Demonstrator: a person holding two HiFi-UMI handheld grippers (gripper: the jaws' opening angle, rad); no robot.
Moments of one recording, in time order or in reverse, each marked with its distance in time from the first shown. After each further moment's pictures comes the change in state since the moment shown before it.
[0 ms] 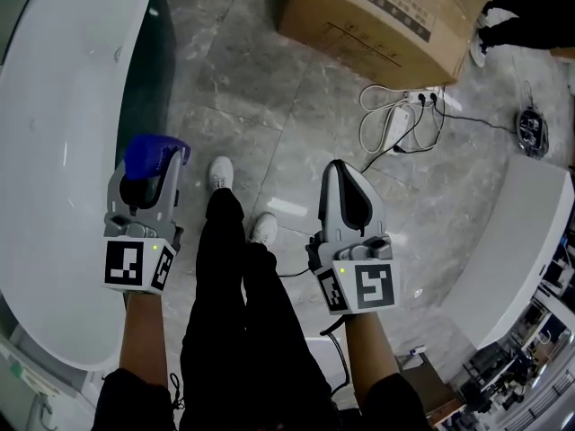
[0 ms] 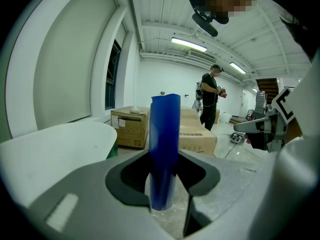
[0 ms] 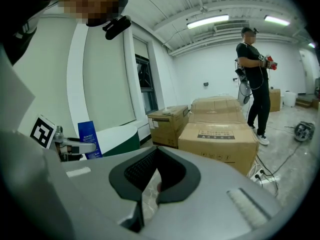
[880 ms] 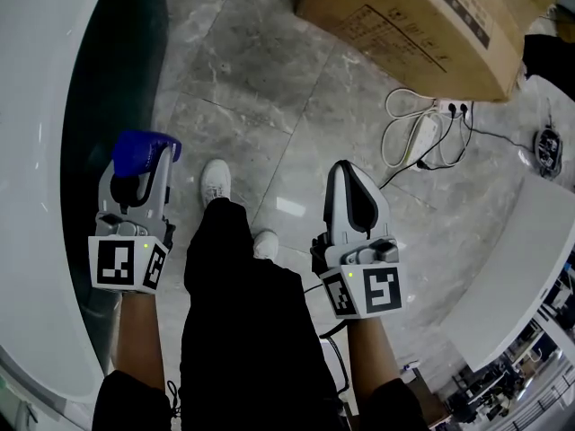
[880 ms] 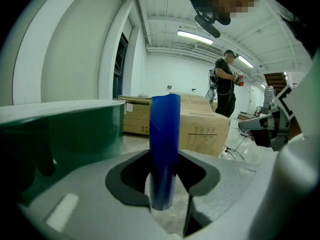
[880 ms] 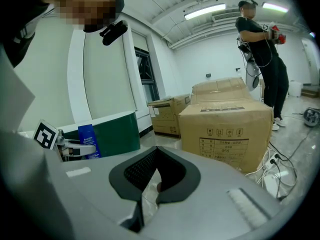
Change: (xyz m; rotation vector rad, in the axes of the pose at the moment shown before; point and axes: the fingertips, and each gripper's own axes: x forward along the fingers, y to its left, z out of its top) left arm 0.075 0.044 -0.156 -0.024 0.023 0.079; right arm 0.090 -0.031 -0.147 0.021 0.024 0.054
